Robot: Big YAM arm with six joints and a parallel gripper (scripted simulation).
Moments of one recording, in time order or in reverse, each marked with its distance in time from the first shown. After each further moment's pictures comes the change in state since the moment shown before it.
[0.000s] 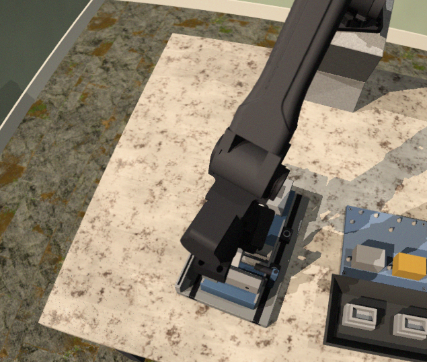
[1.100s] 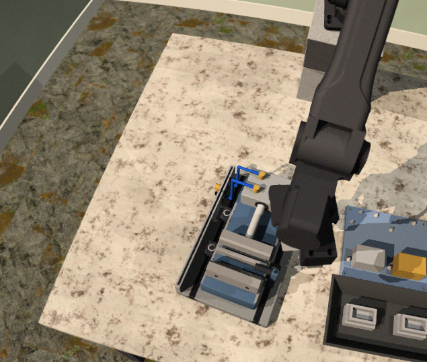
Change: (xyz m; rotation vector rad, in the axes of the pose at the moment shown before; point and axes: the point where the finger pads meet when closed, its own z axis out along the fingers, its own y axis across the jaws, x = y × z) arm 0.060 0.085 -0.001 0.014 0.007 -0.415
